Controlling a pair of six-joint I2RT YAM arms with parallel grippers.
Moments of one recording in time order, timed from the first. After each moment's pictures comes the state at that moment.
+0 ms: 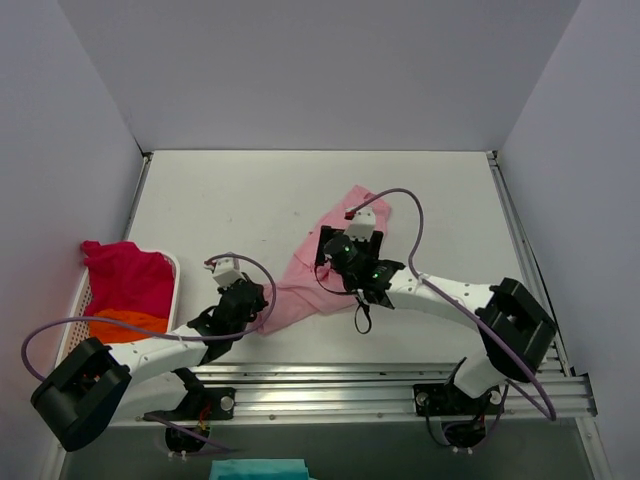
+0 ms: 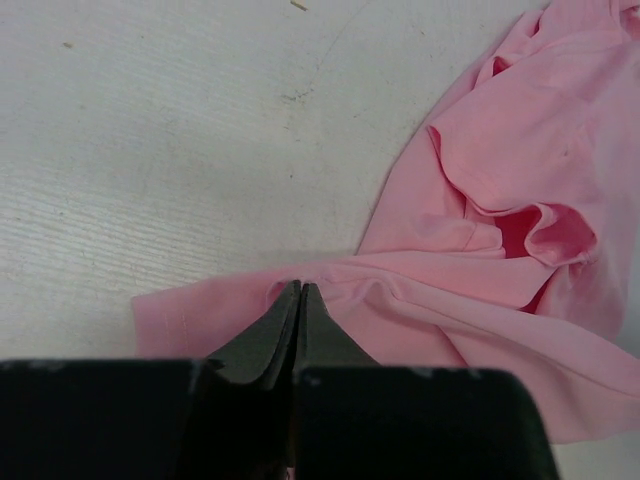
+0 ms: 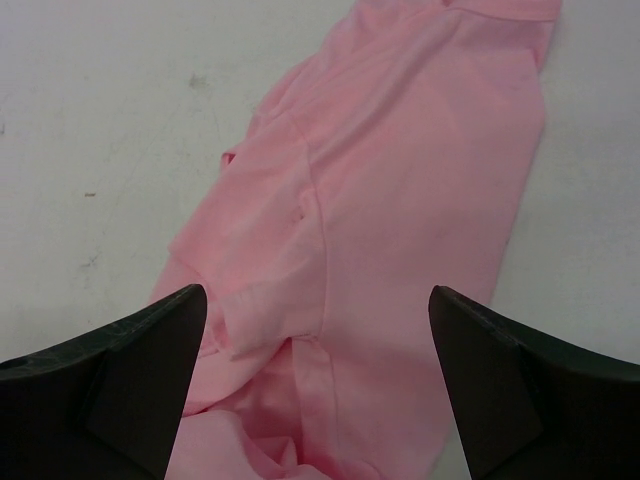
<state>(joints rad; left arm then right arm) -0.75 1.14 0.26 0.35 -0.57 -0.84 0.88 1.47 0.87 -0.02 0.71 0.66</state>
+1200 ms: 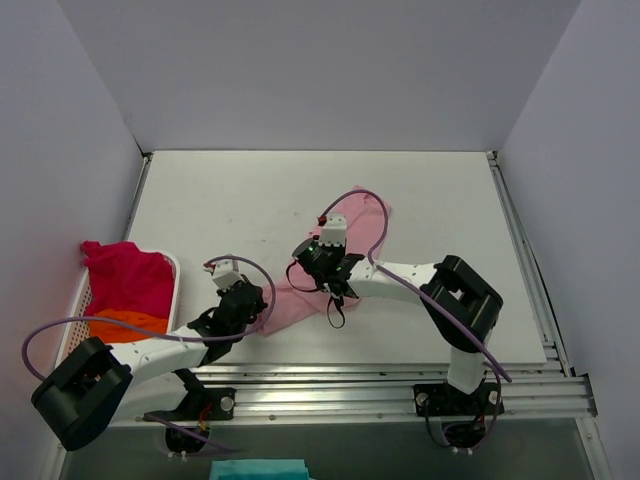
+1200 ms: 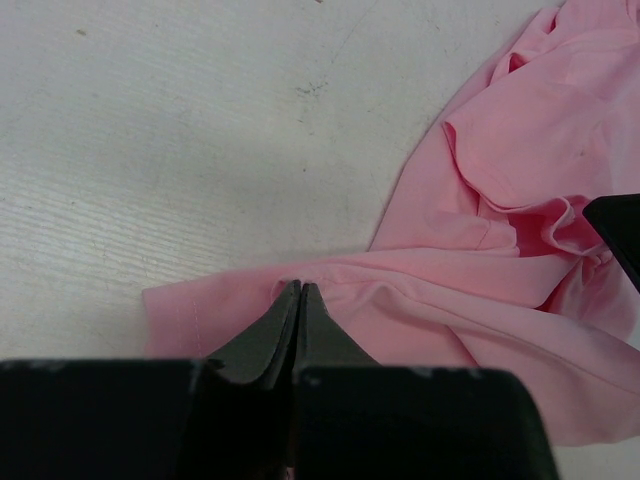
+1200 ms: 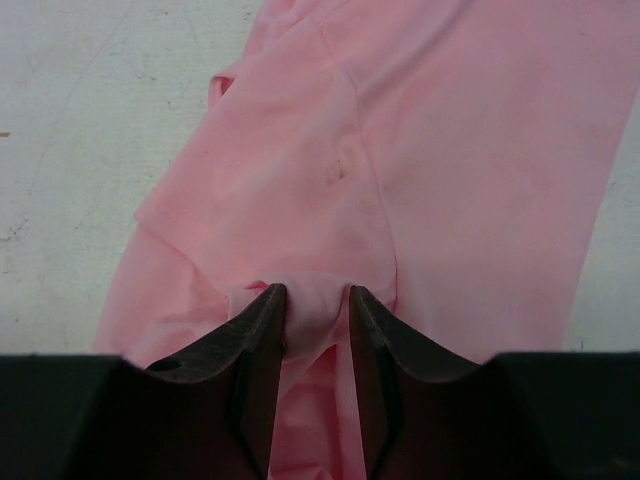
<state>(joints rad) -0.75 1.13 0.25 0.34 -0.59 -0.85 0.93 1.82 1.10 -0.15 0.72 0.73</state>
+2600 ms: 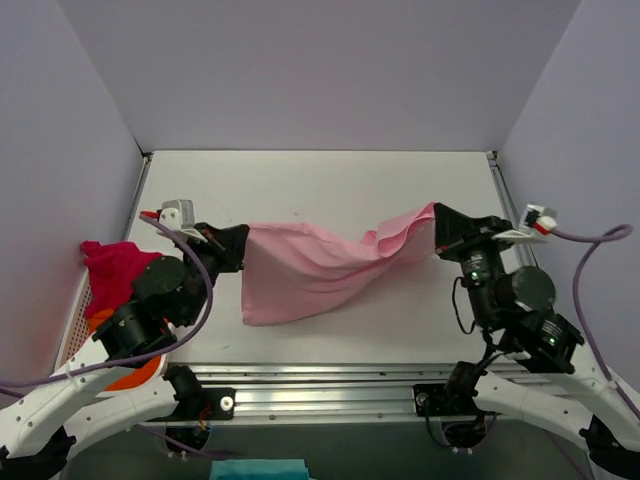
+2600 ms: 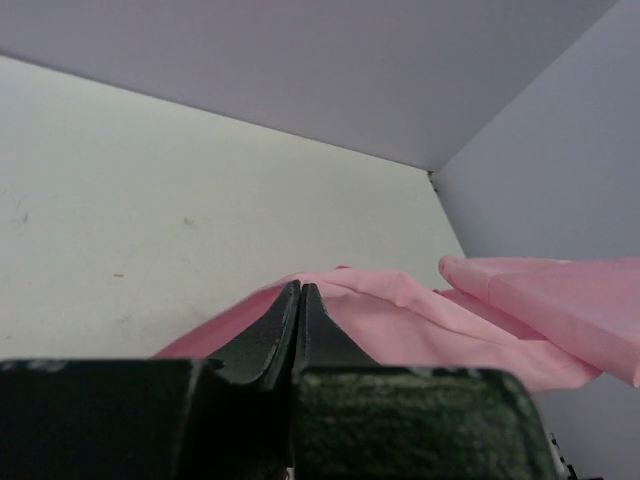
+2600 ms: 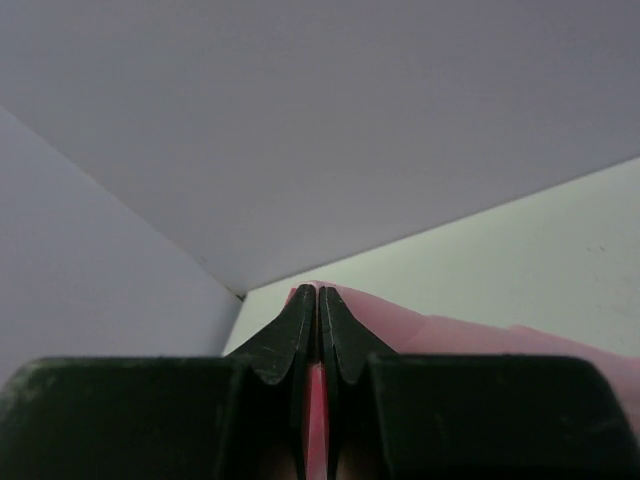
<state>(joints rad) -0.93 0.72 0.94 -0.26 -0.66 -0.57 0.95 0.69 0.99 -0.14 0.86 0.49</state>
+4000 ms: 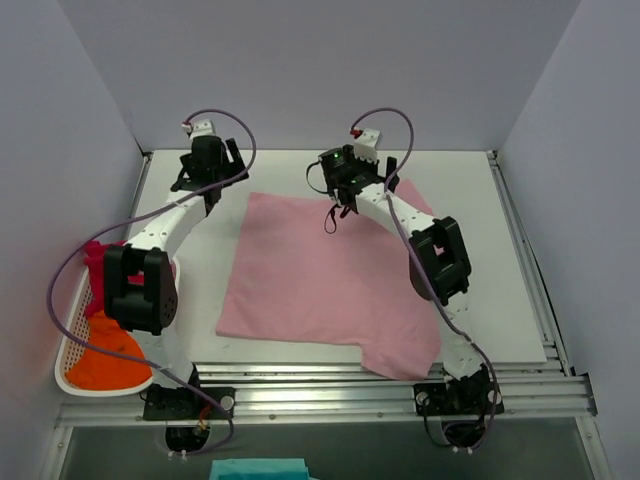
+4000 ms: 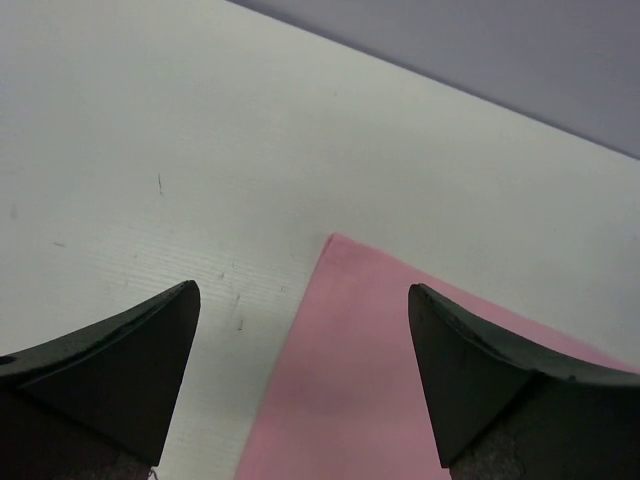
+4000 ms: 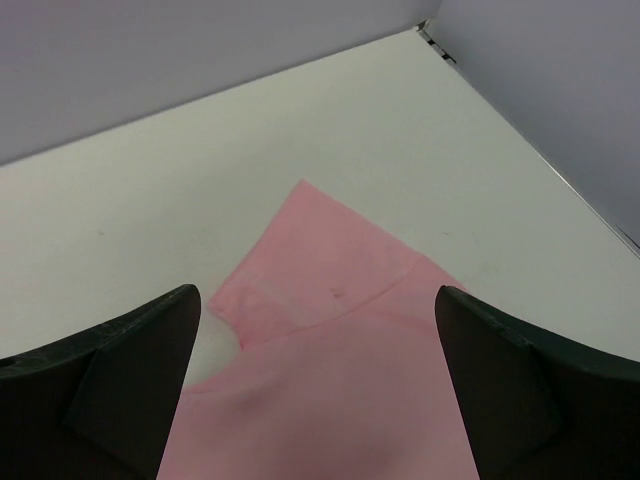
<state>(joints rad) -0.19 1.84 1.49 -0.16 -0.27 -0.40 0.55 2.26 1.88 -0.34 1.17 0.43</state>
